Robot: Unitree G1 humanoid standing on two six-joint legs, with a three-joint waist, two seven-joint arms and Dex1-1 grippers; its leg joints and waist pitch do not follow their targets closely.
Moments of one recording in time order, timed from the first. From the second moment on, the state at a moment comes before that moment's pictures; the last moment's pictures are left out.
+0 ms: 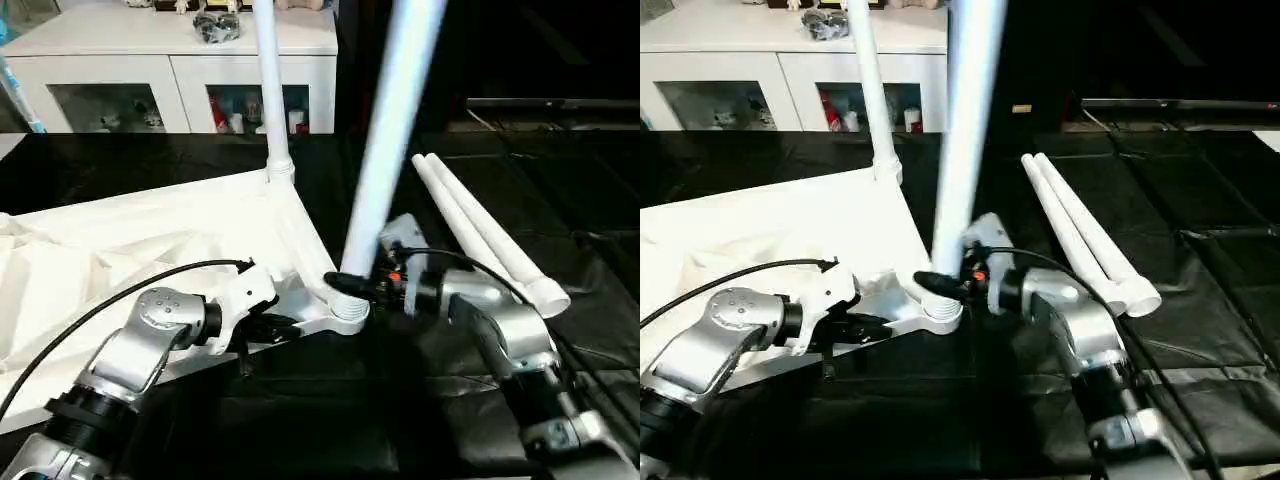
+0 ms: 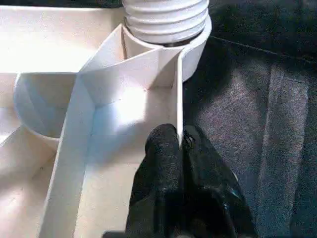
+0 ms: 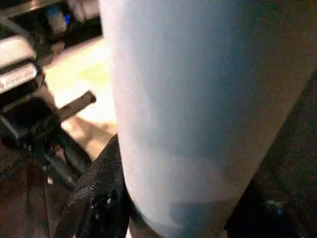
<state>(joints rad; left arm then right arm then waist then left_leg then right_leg) -0.36 0.50 -0.30 0.19 -0.09 0.36 -1.08 -0.43 -0.21 0.11 0.32 0.33 0.40 0.87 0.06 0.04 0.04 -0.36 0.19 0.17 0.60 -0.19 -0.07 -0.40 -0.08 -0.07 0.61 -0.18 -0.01</state>
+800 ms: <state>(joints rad) -0.39 0.47 -0.30 0.26 -0.09 0.35 -1.08 -0.30 -0.24 0.21 0.20 0.16 0.14 0.79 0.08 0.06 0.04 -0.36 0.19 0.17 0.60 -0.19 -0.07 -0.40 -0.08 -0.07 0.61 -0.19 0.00</state>
